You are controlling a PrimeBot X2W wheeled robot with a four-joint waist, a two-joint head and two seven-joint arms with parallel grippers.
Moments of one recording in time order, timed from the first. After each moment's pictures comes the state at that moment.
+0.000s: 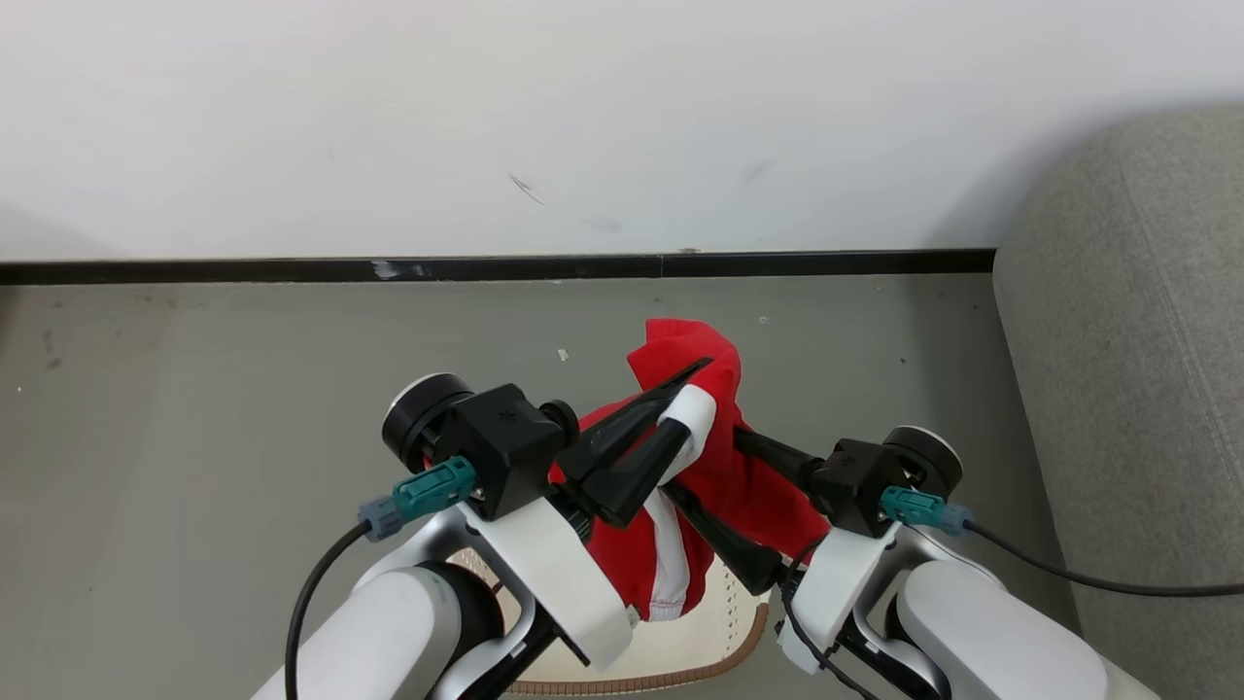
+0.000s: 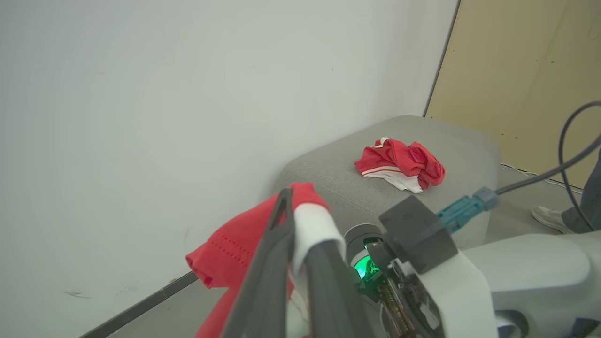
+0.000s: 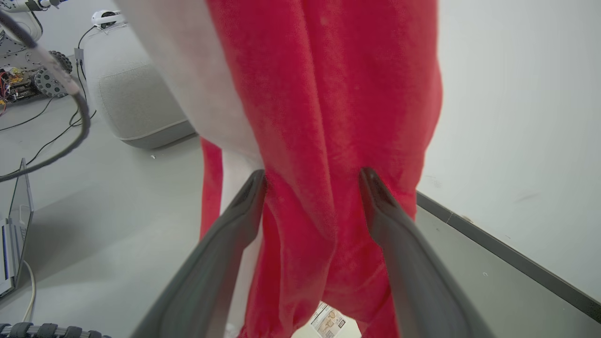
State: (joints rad) left arm -0.43 0.16 -0.61 -0.25 -0.54 -0.08 0.16; right arm -0.48 -0.22 0.80 0.26 0.35 0.12 -0.26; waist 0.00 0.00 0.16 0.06
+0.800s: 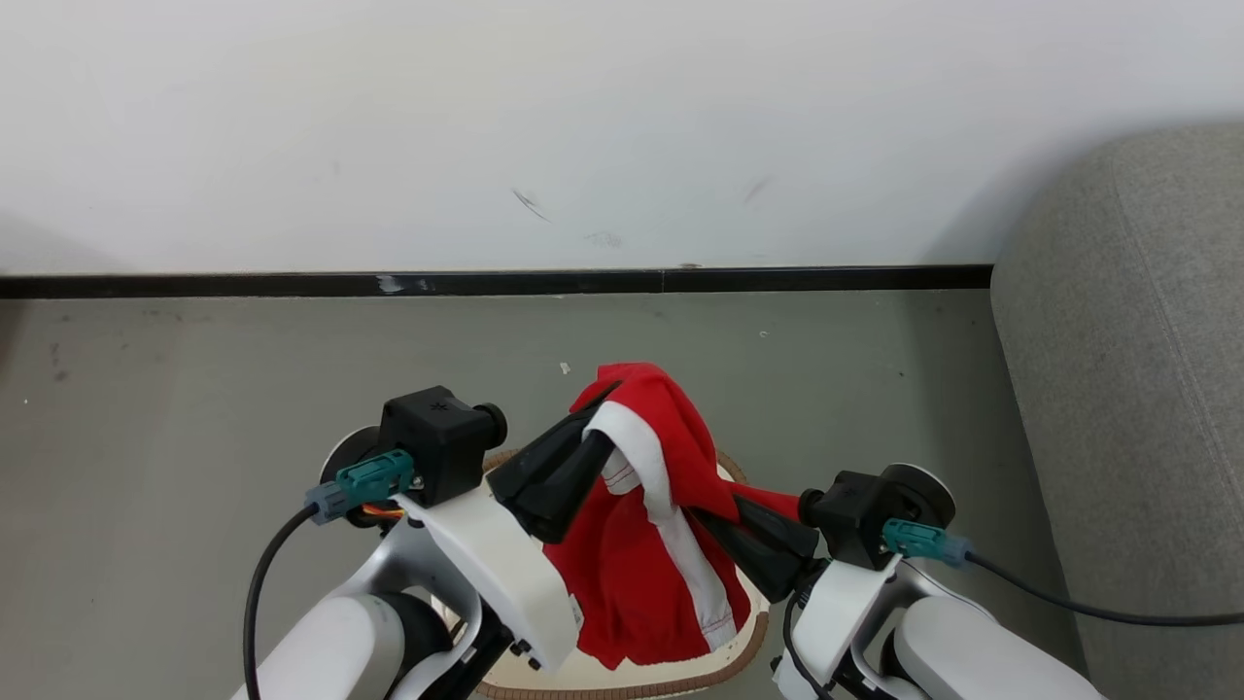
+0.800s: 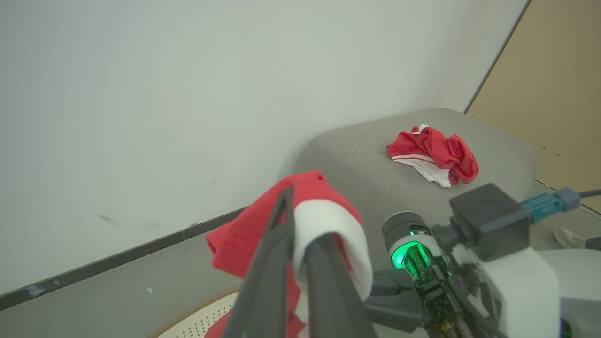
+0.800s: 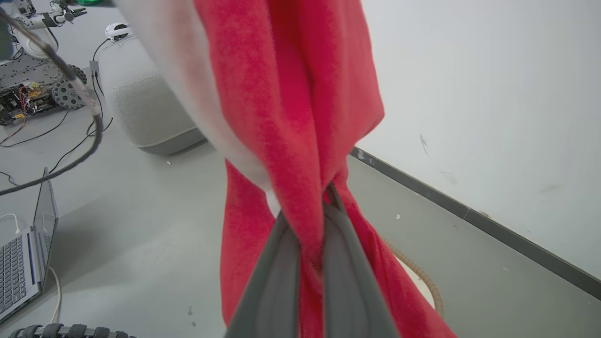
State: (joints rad) left arm -0.34 0.19 -0.54 -0.29 -0.63 0.02 0.28; right arm -0.42 -0.22 0.80 0.22 0.38 0.12 -0.26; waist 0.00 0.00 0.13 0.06
